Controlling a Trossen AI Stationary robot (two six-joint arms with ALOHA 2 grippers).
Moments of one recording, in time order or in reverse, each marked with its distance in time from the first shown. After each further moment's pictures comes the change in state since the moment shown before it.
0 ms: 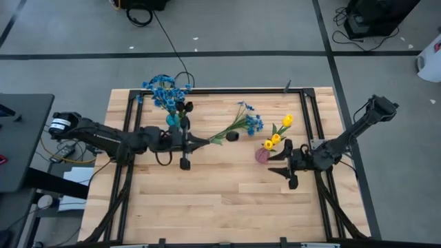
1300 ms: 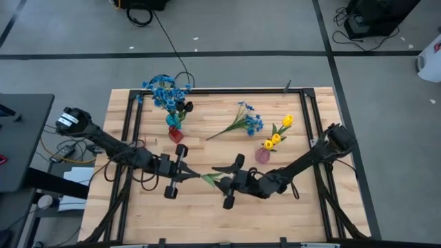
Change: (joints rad) left arm -0.328 0.084 -0.145 0.316 -0.061 0.007; right arm -0.134 1.126 0.840 0.649 0.132 -0.329
